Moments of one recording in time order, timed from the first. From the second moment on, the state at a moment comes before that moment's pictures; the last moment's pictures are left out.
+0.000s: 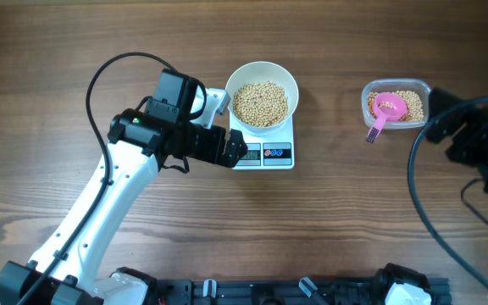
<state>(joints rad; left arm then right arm) -0.37 1.43 1.19 -0.91 0.39 -0.11 -0.34 0.90 1.37 -0.99 -0.39 0.23</state>
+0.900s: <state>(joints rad) -0.37 1.43 1.19 -0.91 0.39 -0.11 -0.34 0.95 1.37 -1.28 -0.24 0.39</state>
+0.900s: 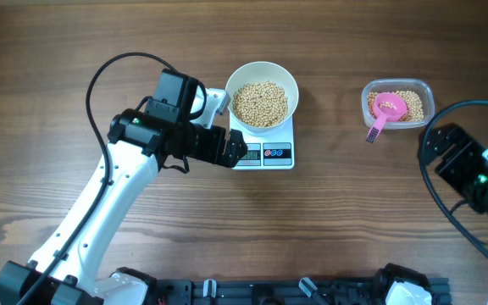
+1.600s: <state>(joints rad) -0.37 1.43 1.19 -0.91 0.39 -0.11 -0.09 0.37 0.51 -0.32 -0.16 0.03</state>
